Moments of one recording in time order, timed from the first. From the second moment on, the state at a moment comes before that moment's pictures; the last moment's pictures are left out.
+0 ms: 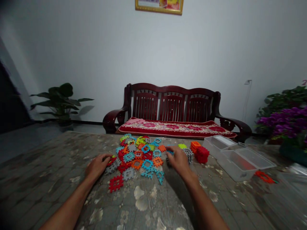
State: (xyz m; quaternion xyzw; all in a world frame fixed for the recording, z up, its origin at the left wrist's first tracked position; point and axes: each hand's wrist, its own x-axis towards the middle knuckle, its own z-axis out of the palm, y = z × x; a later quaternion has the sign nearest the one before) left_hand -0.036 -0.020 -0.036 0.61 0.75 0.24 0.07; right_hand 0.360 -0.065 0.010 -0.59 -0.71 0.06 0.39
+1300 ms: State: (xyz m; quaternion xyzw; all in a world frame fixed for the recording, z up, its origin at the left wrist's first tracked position) left_hand -0.036 -0.020 -0.036 0.61 0.75 0.23 0.08; right_hand 0.289 -0.037 0.006 -0.67 -0.71 0.09 0.20
